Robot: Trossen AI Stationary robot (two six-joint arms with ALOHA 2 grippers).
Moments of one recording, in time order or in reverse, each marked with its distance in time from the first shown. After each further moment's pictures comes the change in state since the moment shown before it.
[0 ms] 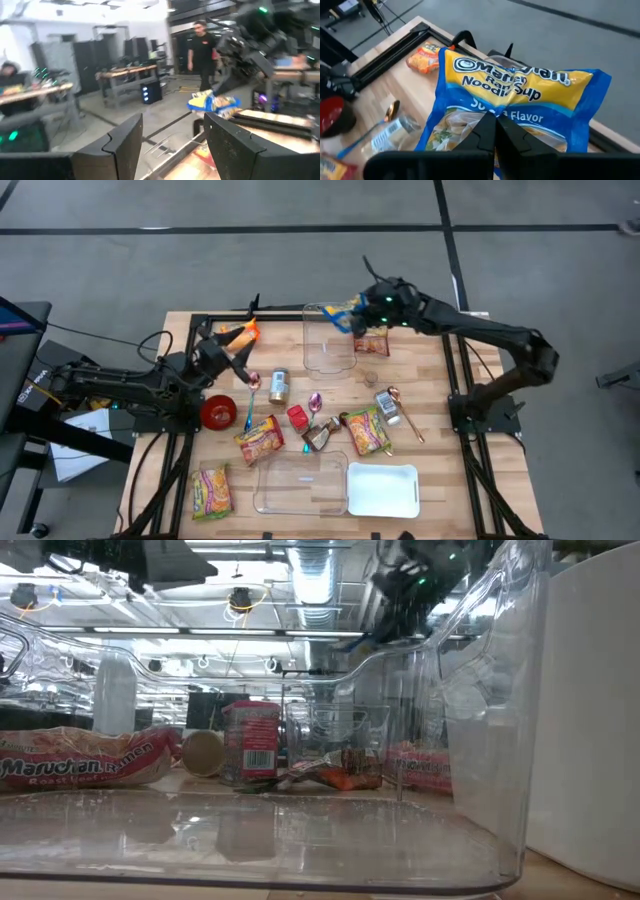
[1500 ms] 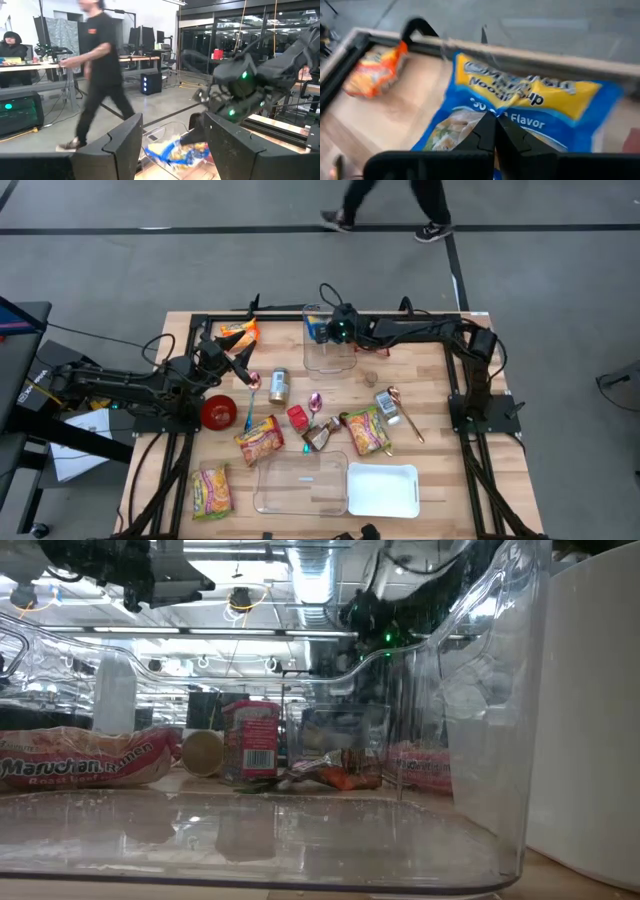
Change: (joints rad) left arm -0.003 0.000 -0.055 0.007 -0.026 -0.145; right arm 0.068 0.464 0.039 0.340 0.214 0.366
